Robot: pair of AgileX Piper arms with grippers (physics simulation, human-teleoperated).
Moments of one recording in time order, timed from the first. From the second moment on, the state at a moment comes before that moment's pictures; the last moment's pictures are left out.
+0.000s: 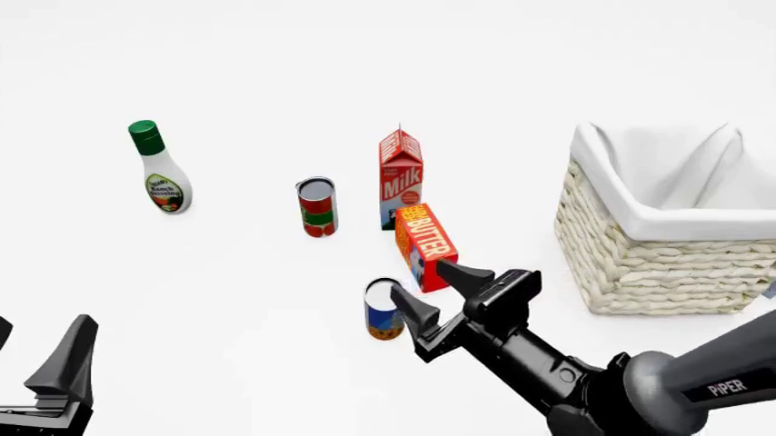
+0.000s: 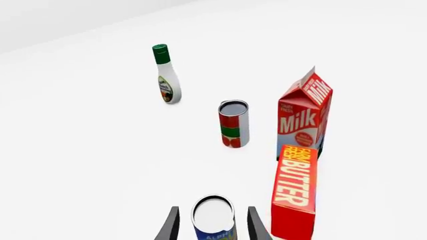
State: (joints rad) left arm 0.00 0.00 0.00 0.00 0.00; right arm 0.71 1.75 -0.38 -1.22 0.12
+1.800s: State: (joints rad) left arm 0.00 0.00 0.00 0.00 0.00; right arm 0.72 2.02 -0.55 -1.22 0.15
